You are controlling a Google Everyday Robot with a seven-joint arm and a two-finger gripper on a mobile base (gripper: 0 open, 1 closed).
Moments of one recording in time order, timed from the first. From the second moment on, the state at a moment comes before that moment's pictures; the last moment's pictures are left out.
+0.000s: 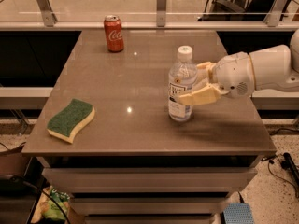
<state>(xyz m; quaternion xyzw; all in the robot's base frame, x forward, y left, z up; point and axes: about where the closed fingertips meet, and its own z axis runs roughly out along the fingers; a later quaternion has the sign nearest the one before) 0.500 -0.093 0.900 -0.55 0.64 0.33 0.43</state>
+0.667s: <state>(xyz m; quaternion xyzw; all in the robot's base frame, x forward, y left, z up) 0.500 -0.091 0.900 -0.55 0.64 0.33 0.43</state>
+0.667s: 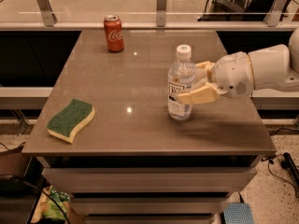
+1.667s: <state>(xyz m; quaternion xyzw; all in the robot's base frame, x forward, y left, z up) 0.562 -0.086 0.941 -0.52 0.66 0.29 0.45</state>
